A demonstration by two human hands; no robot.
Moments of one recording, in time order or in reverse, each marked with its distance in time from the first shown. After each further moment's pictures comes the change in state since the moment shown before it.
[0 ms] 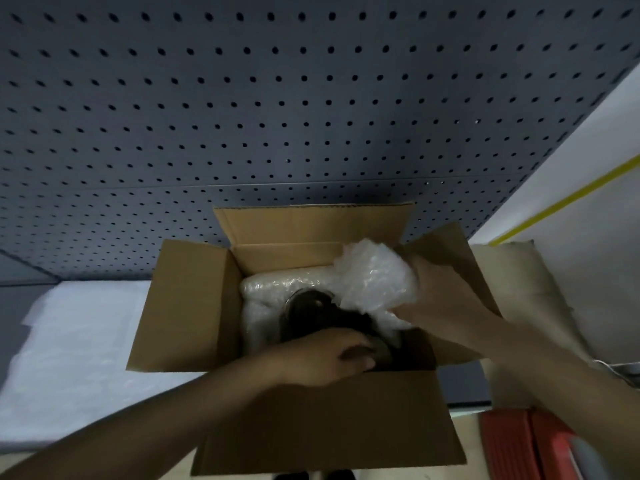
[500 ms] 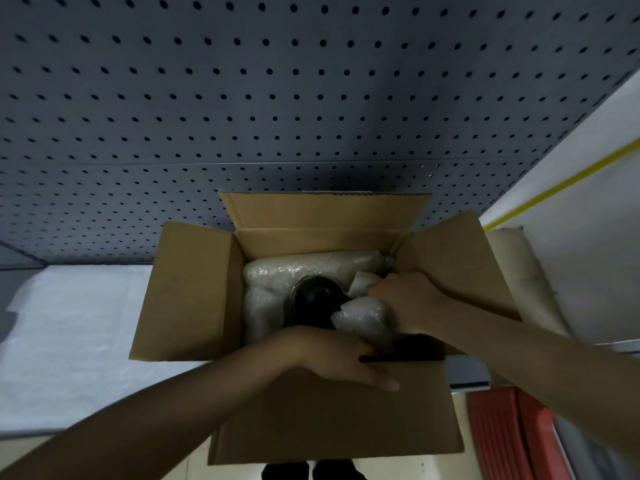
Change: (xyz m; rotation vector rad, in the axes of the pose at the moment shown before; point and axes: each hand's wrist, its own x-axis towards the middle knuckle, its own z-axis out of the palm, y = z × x) left_hand 0.010 -0.003 0.003 0.012 -0.415 0.014; right_hand 0.028 -0.008 0.053 -0.765 -0.371 -0.187
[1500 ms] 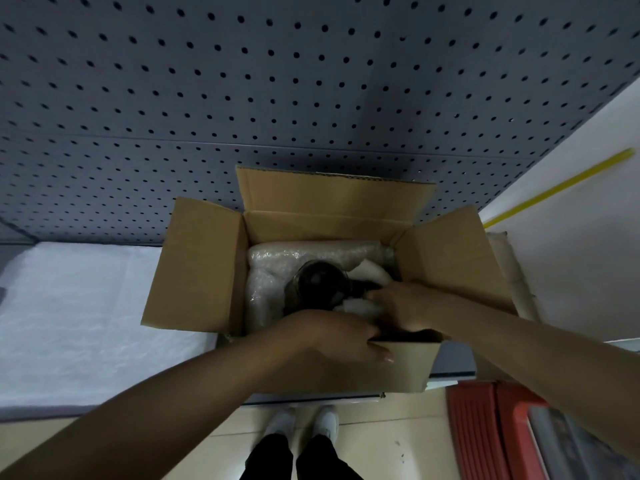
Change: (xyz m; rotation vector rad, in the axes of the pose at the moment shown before) left_hand 0.011 -0.002 0.009 0.142 0.122 -0.034; right_hand -0.004 -0.006 0.012 0.215 -0.270 0.023
